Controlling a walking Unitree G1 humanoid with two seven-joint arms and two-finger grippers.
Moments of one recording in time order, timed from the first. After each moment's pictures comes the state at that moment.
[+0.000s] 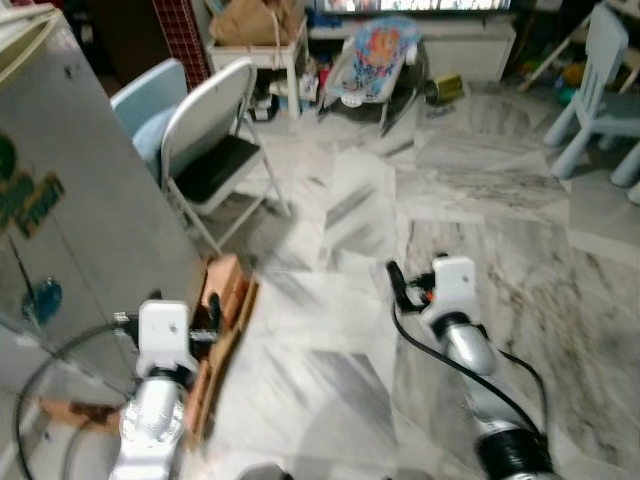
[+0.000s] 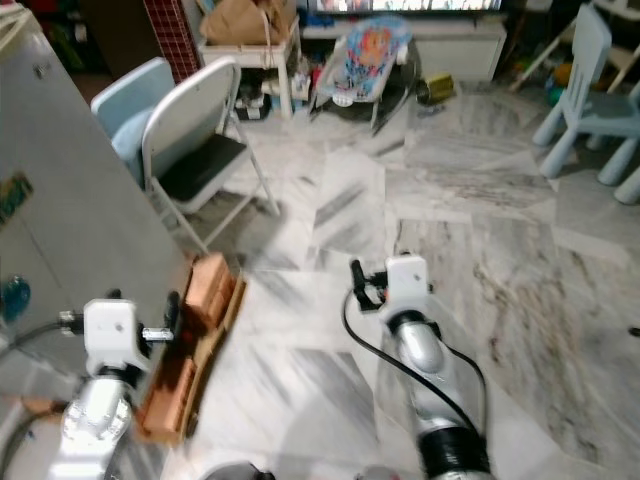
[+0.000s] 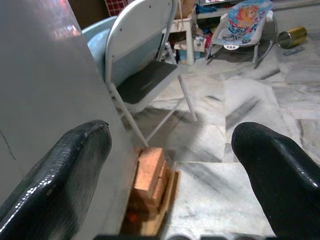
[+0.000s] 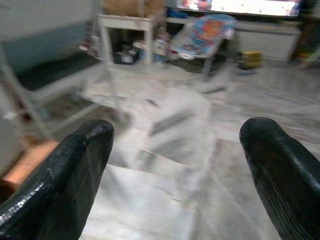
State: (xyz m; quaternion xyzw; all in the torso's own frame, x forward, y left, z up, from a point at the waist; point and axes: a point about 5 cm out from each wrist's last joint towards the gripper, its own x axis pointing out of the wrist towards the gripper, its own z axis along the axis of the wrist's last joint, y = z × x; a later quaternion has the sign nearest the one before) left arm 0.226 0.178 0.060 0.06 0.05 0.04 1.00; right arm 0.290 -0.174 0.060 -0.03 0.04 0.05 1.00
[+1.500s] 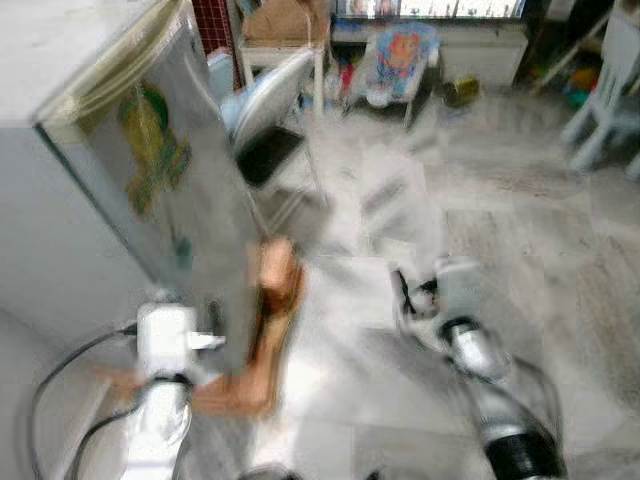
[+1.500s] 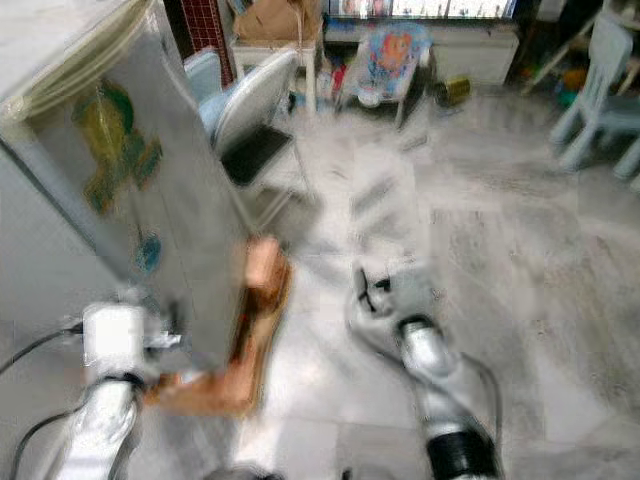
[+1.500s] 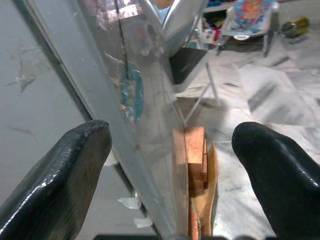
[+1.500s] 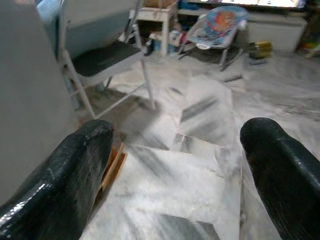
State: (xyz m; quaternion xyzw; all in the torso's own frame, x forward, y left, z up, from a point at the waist) left arm 0.224 0.170 0.055 0.06 0.05 0.02 1.00; right arm 0.285 -0.176 0.051 -0.04 0.07 0.04 1.00
